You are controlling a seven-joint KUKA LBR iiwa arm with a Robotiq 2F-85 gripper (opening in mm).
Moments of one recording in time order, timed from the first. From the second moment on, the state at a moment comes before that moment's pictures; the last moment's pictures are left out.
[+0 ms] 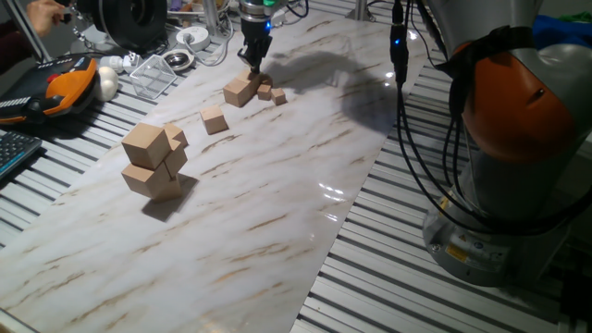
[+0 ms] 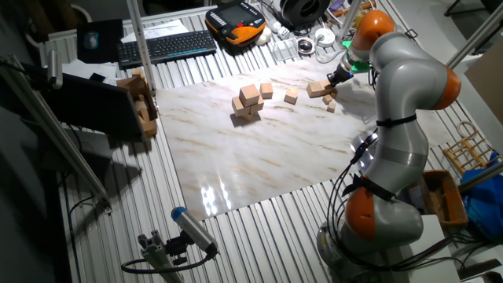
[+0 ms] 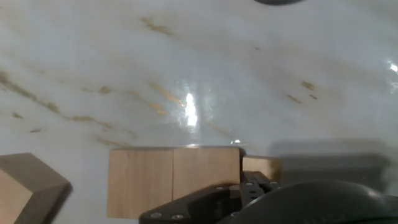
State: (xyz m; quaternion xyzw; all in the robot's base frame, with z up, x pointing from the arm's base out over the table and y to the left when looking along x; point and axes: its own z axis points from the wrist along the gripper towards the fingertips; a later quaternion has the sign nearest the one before) arm 0.655 -0.250 0.056 0.05 1.00 0.04 0.06
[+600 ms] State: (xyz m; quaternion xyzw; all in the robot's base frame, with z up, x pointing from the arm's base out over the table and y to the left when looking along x) arm 0.654 -0.253 0.058 0.04 1.00 0.04 0.06
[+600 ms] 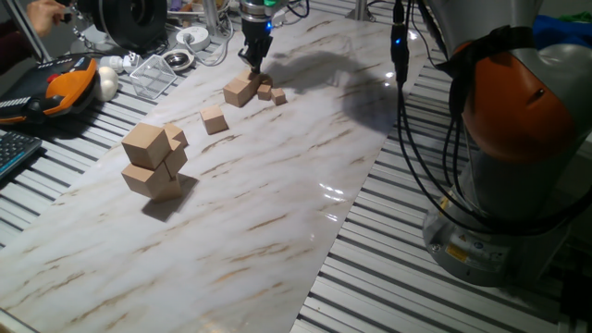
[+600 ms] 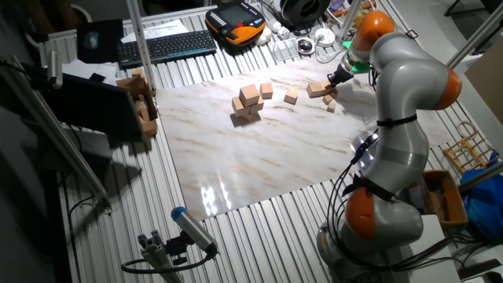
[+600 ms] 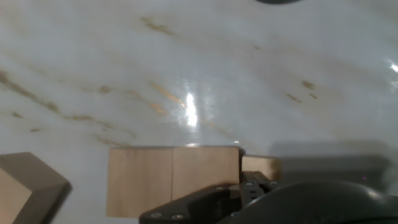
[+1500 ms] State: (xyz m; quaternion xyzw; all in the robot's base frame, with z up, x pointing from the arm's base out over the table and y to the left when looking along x) arm 0.661 -0.242 0.122 0.10 0.99 0.03 0.01
